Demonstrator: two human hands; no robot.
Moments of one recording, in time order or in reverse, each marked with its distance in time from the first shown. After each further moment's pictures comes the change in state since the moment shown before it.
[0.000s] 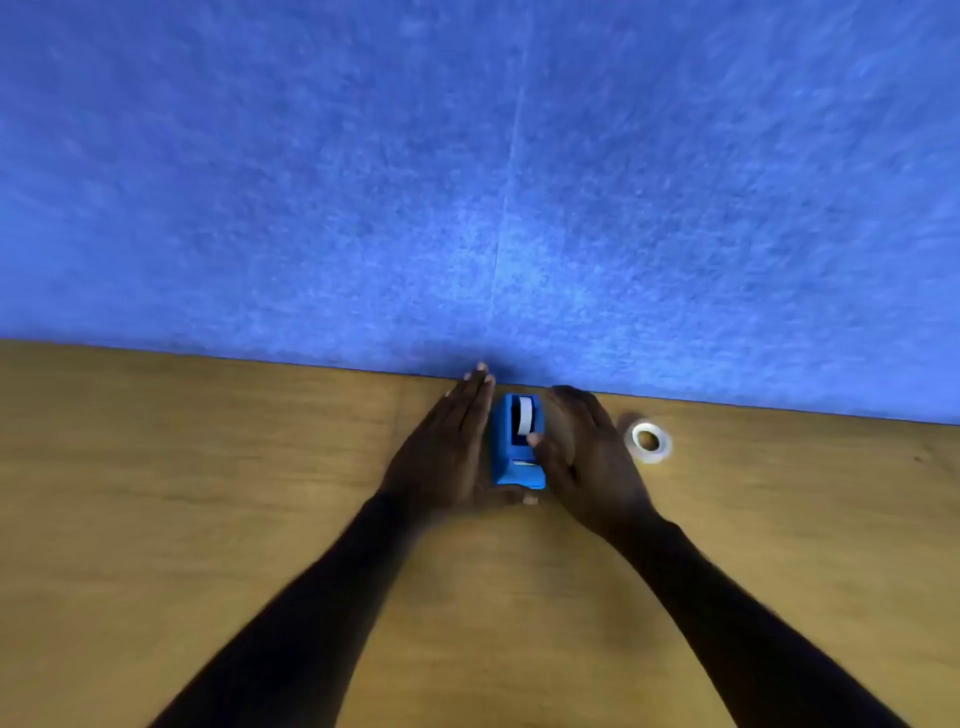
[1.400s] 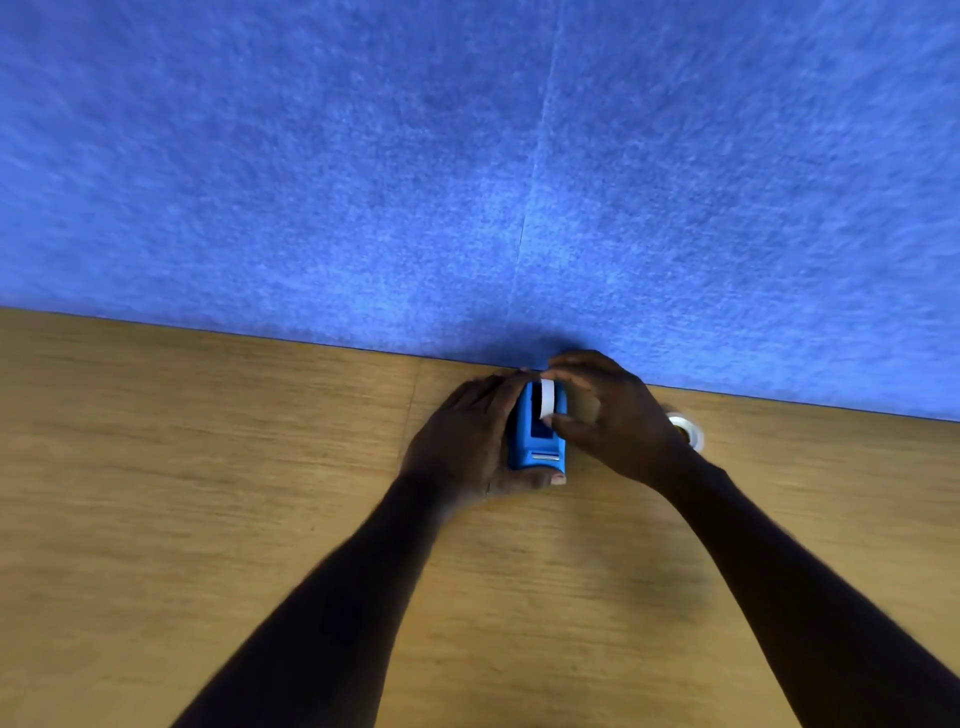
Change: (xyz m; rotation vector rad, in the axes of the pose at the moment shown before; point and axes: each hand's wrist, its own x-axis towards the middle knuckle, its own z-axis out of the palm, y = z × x) left_hand 0.014 0.000 0.009 -0.020 -0.024 -0.070; right_hand 0.047 0.021 -0.015 0.061 -0.219 0.001
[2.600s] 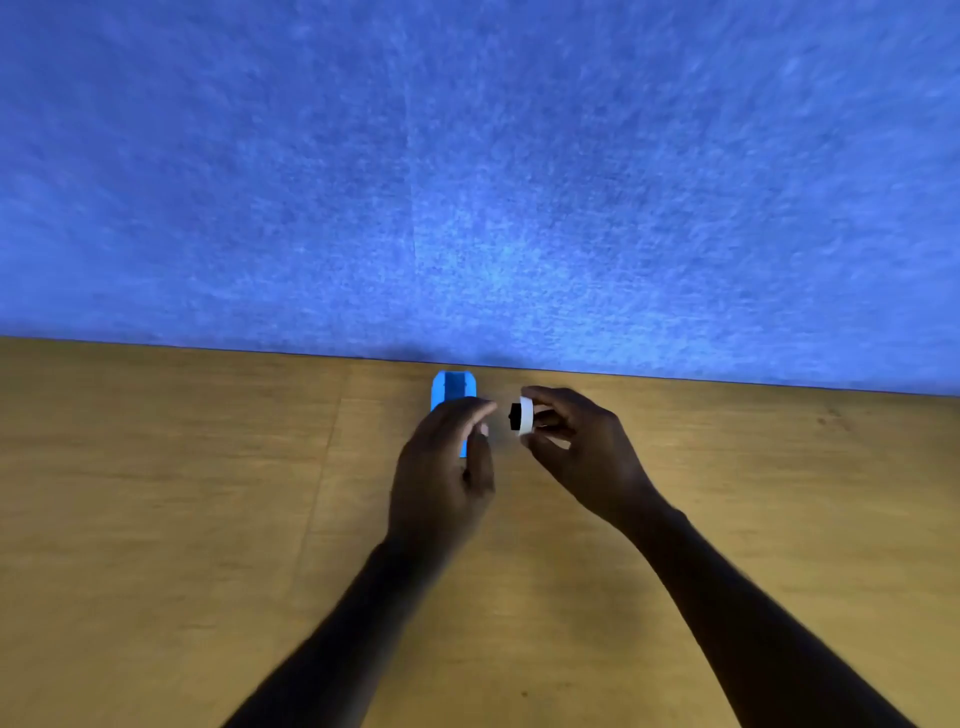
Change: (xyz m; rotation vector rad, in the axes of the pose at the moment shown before) left_hand -0.041 0.111 -0.008 -0.343 0.517 -0.033; right_hand -0.093 0.001 -0.025 0.311 0.203 0.117
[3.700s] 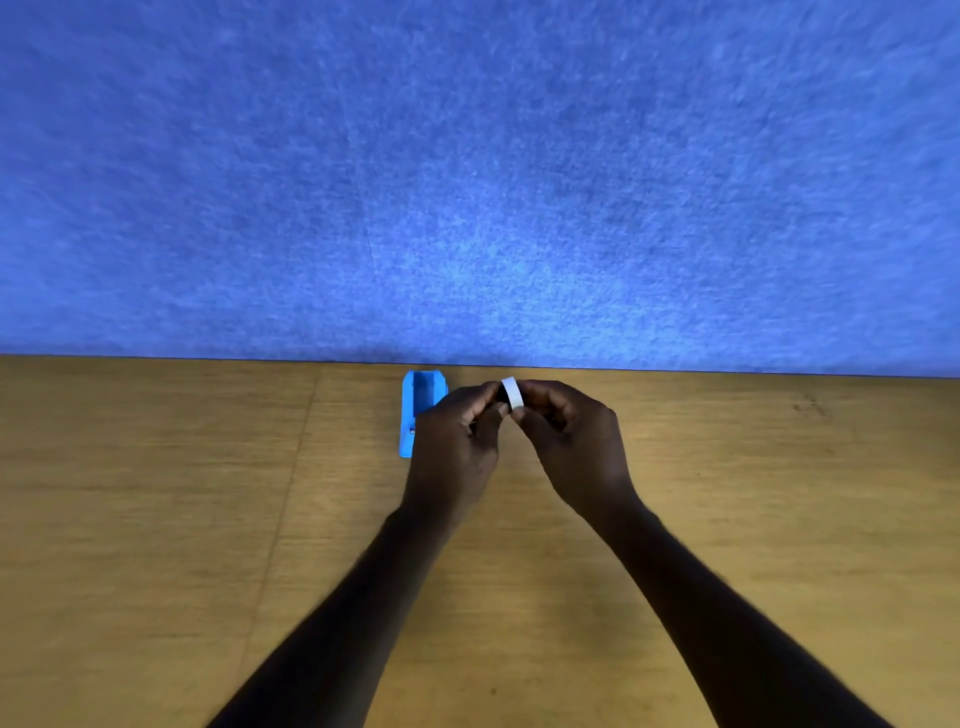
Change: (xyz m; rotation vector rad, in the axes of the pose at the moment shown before) left_hand 0.022 0.023 0.038 -0.158 -0.114 -0.134; right_hand -0.010 -0.003 -0.013 0.196 0.202 0.024
